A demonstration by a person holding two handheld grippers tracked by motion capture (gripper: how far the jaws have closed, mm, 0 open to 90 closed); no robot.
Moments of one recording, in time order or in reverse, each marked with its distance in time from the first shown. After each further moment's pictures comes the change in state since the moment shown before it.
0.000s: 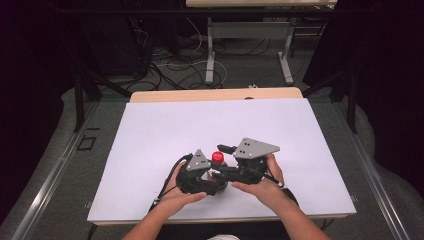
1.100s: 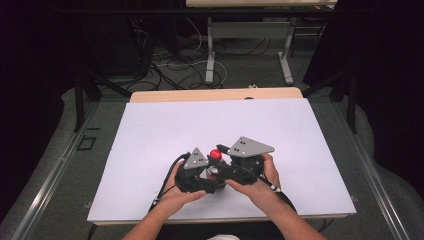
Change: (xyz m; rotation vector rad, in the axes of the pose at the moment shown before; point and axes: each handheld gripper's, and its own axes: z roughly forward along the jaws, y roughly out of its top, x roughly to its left) left arm 0.003 0.000 -0.002 -0.030 0.008 -0.030; right arm 0.012 0.012 0.002 0.059 -0.117 0.056
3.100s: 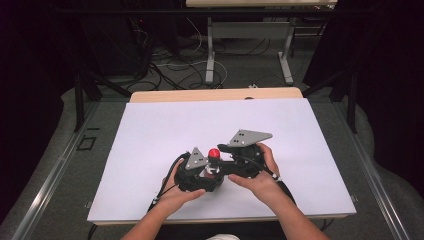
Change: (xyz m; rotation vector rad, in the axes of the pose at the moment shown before) left arm 0.002 -0.002 0.003 0.026 0.072 0.015; right arm -0.017 0.009 0.004 0.116 0.093 0.027
